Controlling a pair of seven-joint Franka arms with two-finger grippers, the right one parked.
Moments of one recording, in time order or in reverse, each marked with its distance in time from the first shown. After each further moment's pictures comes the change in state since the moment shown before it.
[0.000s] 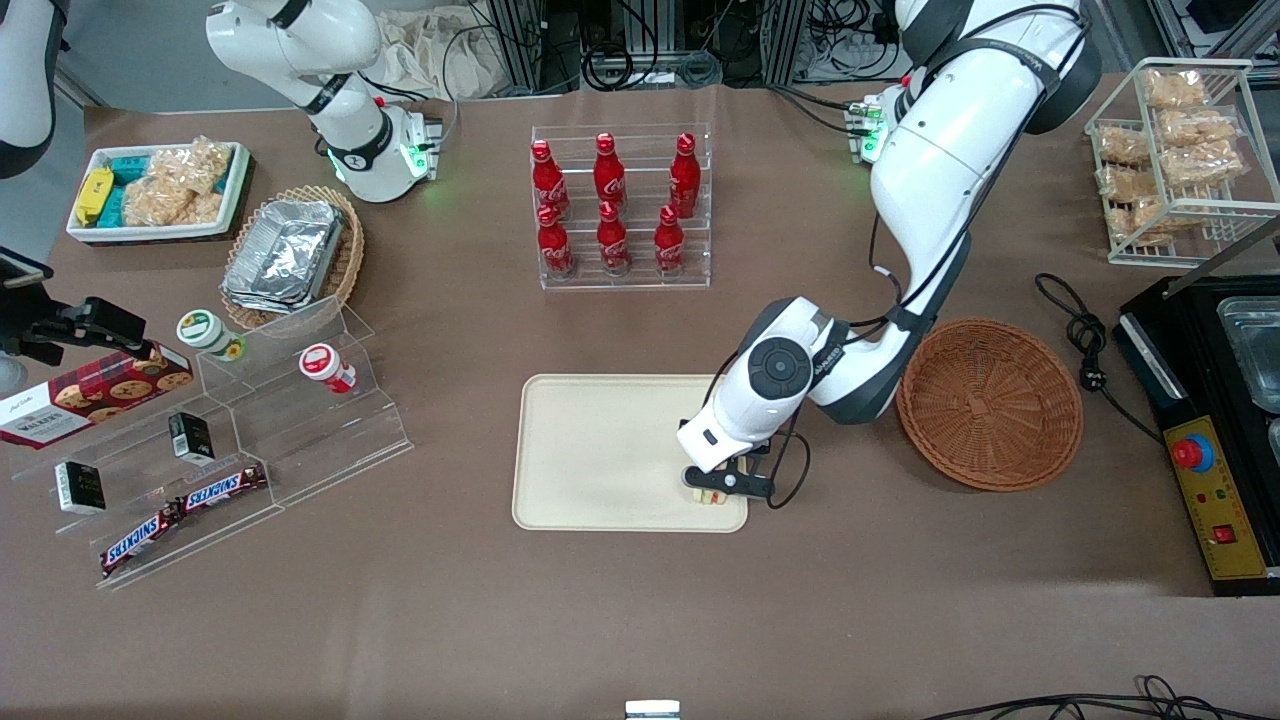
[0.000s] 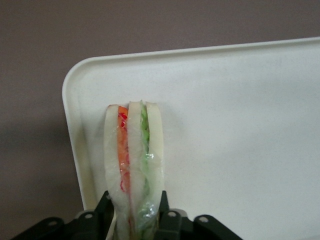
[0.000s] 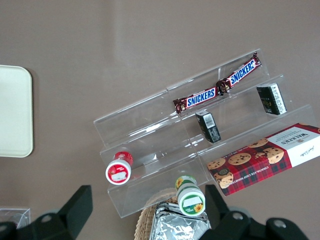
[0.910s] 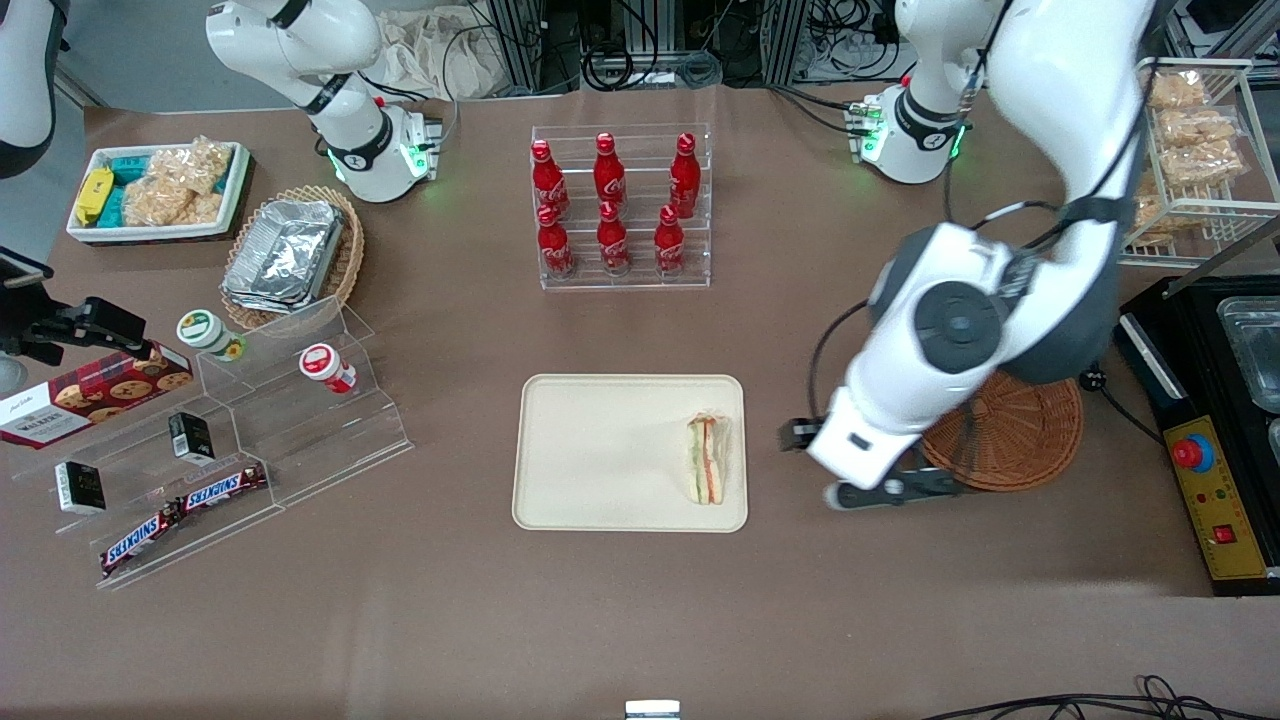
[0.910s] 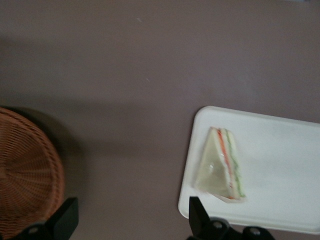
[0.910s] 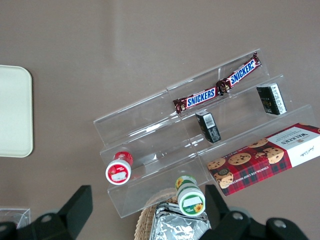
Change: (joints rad) arm 0.181 -0.297 0.017 0.168 -0.046 -0.546 -0.032
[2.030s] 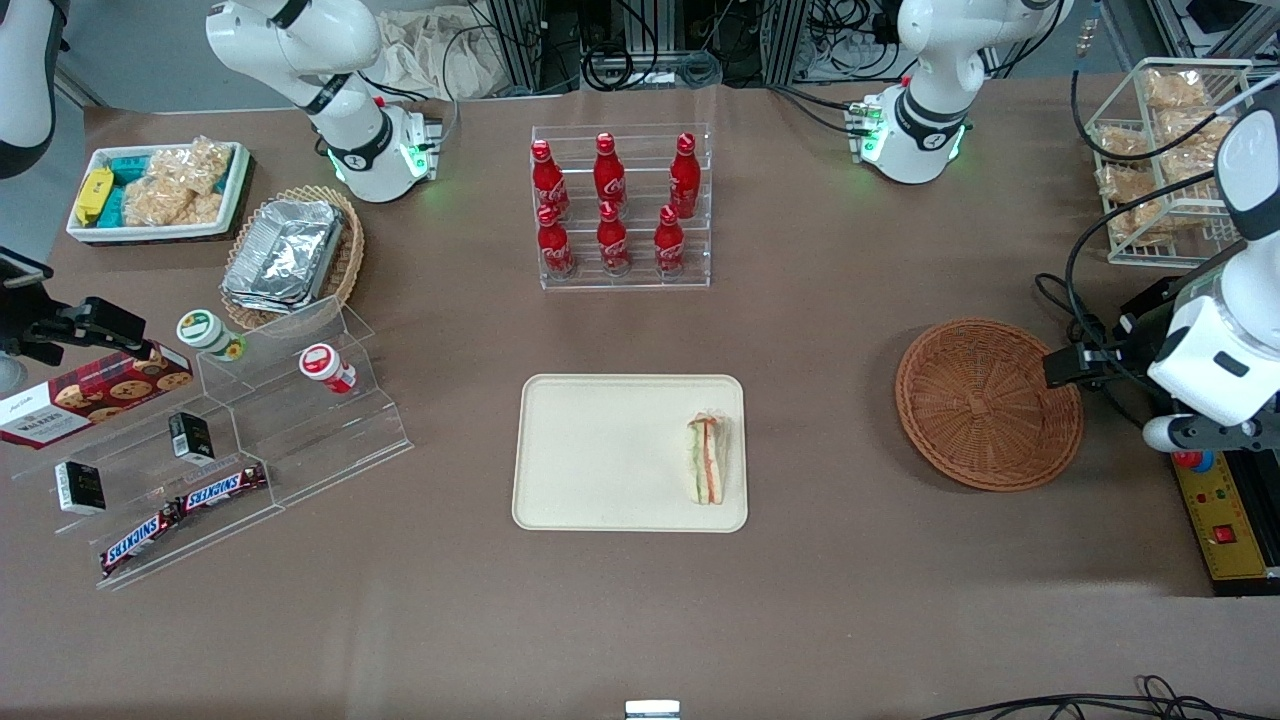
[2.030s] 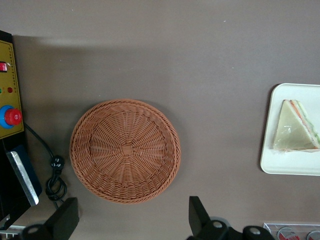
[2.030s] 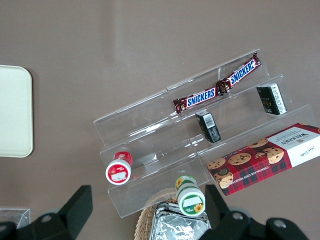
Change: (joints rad) arm 0.309 -0.221 0.006 -0.002 -0.064 -0.254 0.429
